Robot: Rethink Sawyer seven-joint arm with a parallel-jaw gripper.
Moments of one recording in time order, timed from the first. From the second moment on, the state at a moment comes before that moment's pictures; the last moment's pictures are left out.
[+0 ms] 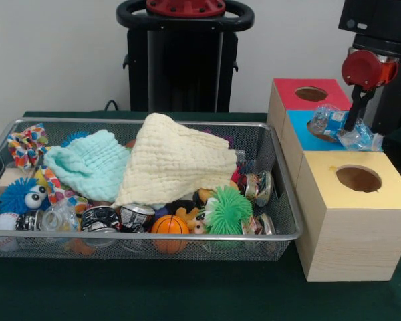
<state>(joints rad) 0.24 -0.69 -0.08 1.58 -0.26 0.52 1.31</state>
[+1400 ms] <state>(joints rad) 0.21 -0.72 -0.09 1.68 -0.26 0.42 1.31</state>
